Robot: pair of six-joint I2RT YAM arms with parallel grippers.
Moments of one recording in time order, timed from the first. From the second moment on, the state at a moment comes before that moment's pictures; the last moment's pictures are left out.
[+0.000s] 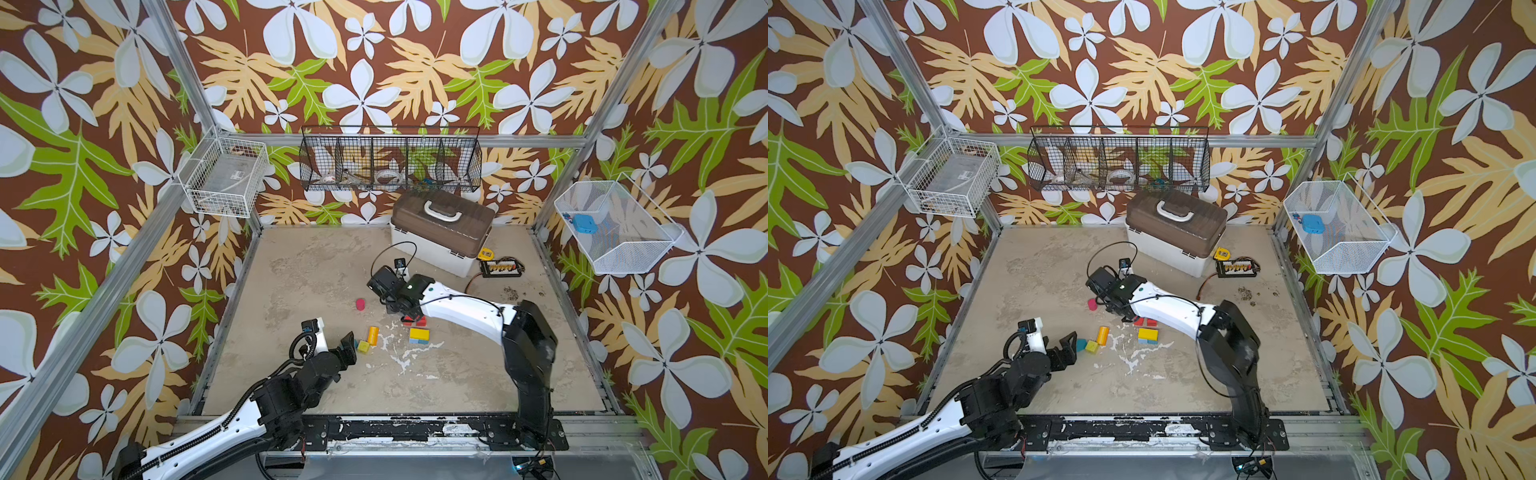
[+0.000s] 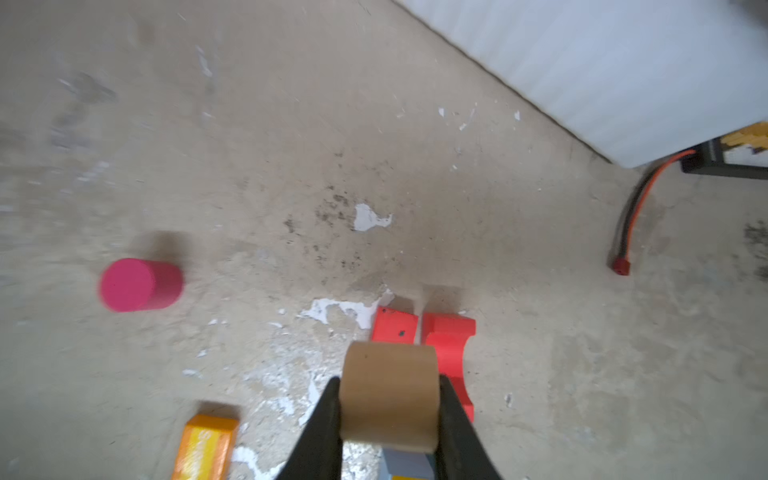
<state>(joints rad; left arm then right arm) -0.98 0.50 0.29 -0.36 -0.70 -0.82 0.90 2.06 1.72 -0.91 0.58 0.71</state>
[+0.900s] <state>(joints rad) -0.98 0.49 0.28 -0.36 -0.69 -0.82 0.73 2.46 2.01 -1.22 0.79 0.48</state>
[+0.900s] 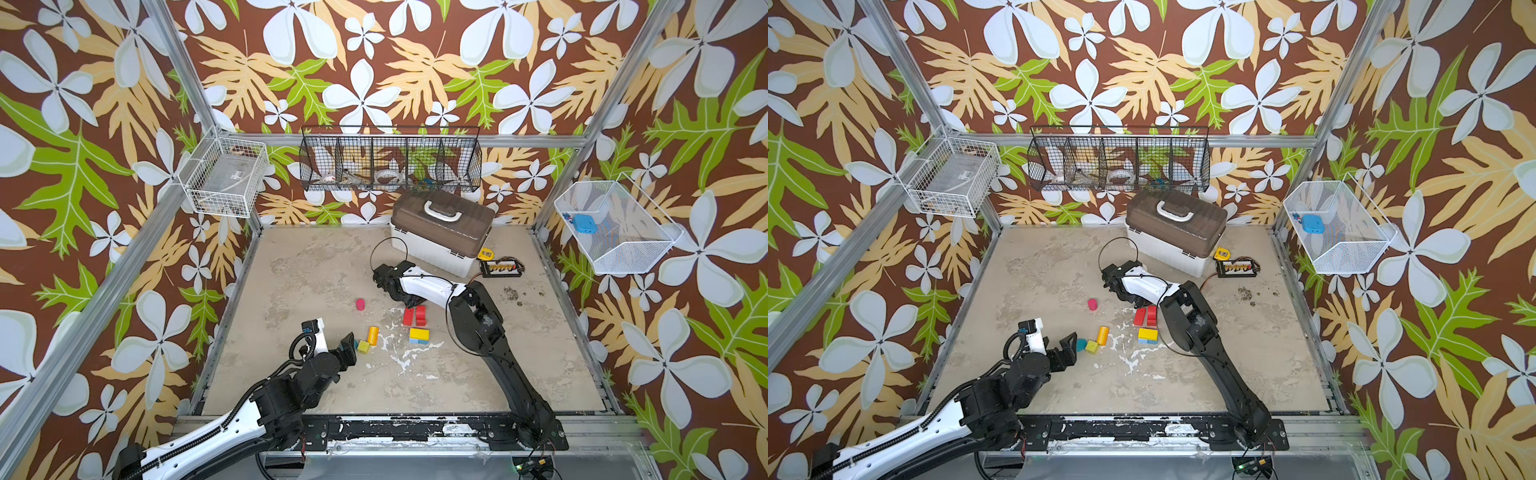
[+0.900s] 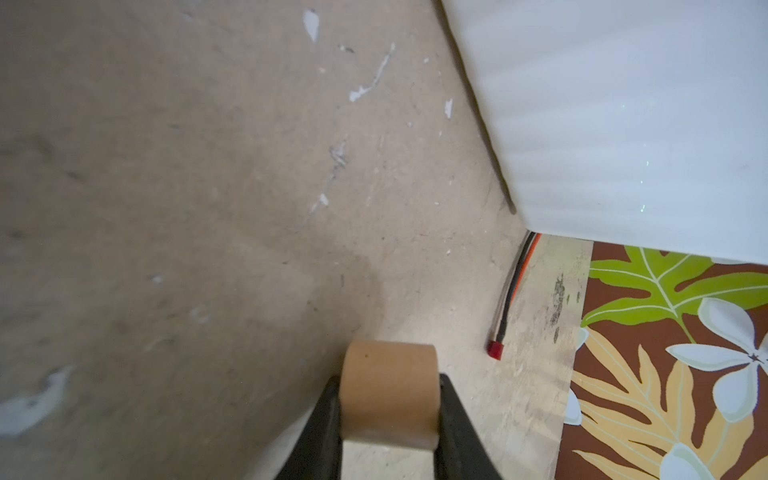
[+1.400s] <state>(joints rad) -0.98 0.49 0.28 -0.36 -0.69 -0.82 0.73 2.47 2.00 -1.22 0.80 0.45</state>
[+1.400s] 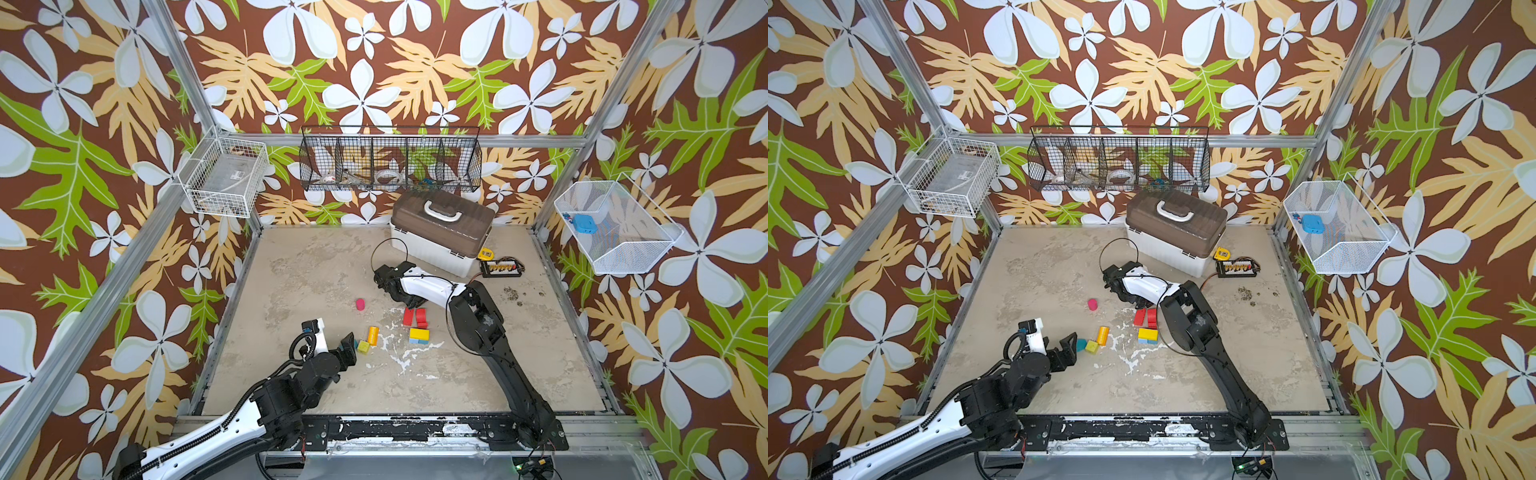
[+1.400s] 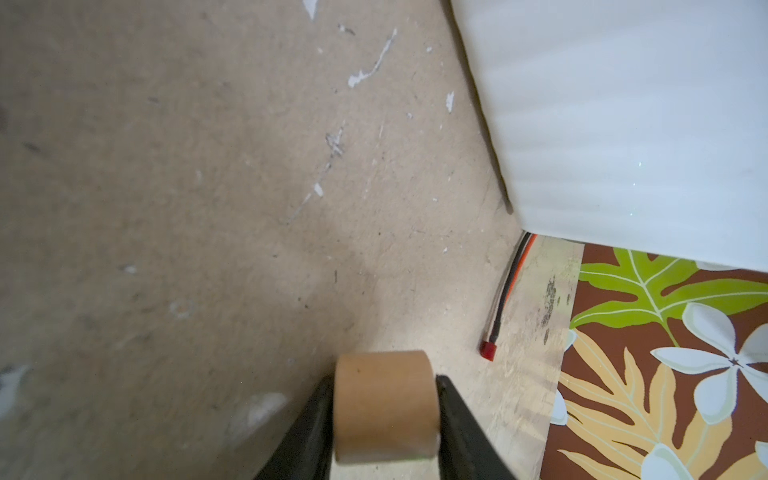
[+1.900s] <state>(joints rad) -0.98 0.49 0.28 -0.36 -0.69 -0.82 0.73 2.45 2.03 -1.20 0.71 0.44</state>
